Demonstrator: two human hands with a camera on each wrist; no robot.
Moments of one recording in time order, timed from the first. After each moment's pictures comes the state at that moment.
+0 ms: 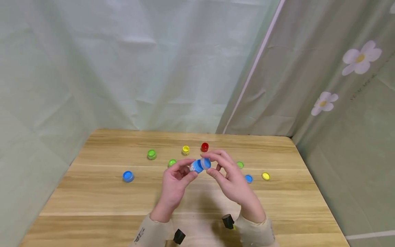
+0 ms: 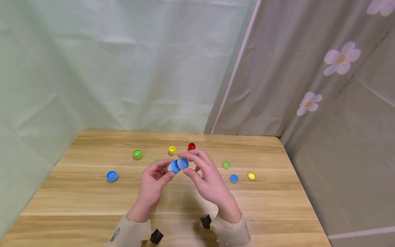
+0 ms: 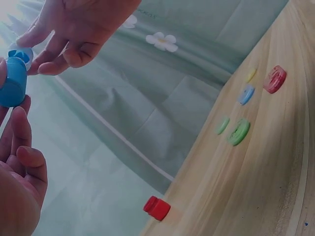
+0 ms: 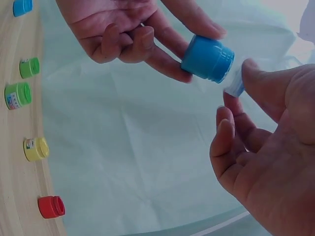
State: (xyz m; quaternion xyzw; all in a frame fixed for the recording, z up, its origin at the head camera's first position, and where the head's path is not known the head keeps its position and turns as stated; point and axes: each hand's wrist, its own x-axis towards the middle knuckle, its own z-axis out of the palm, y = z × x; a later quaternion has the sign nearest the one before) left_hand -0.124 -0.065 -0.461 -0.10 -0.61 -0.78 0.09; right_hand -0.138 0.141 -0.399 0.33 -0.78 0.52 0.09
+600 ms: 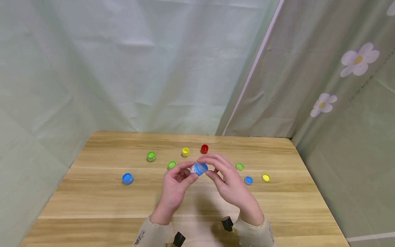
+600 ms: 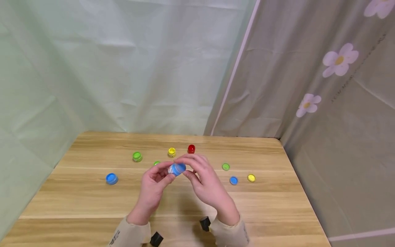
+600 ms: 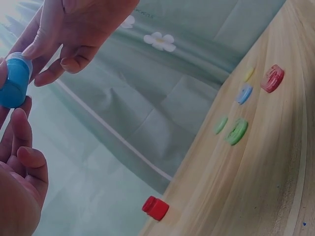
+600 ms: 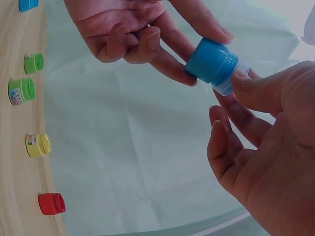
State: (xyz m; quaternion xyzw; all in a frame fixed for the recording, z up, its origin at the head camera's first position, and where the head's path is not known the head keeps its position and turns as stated) left_hand -0.124 -0.064 -0.464 -0.09 -0.62 -0.78 0.08; right_hand -0.138 0.137 -0.403 0.36 -0.80 0.47 0.12
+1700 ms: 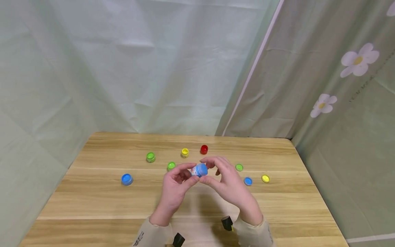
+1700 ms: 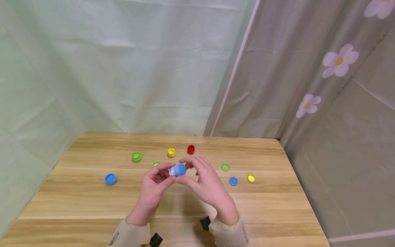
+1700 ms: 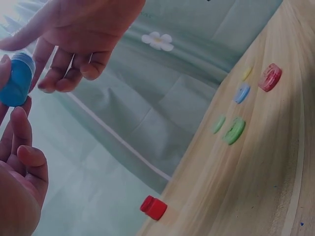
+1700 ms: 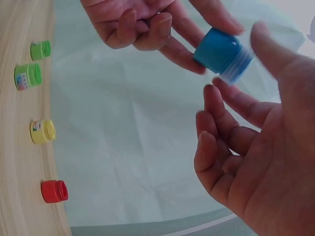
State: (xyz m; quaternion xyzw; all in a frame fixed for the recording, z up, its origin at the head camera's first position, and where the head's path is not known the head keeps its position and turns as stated) left_hand -0.125 -0.062 -0.466 -0.12 -0.61 -0.78 0.10; right_hand -0.140 0.141 -0.405 0.29 -0.85 0.43 0.07
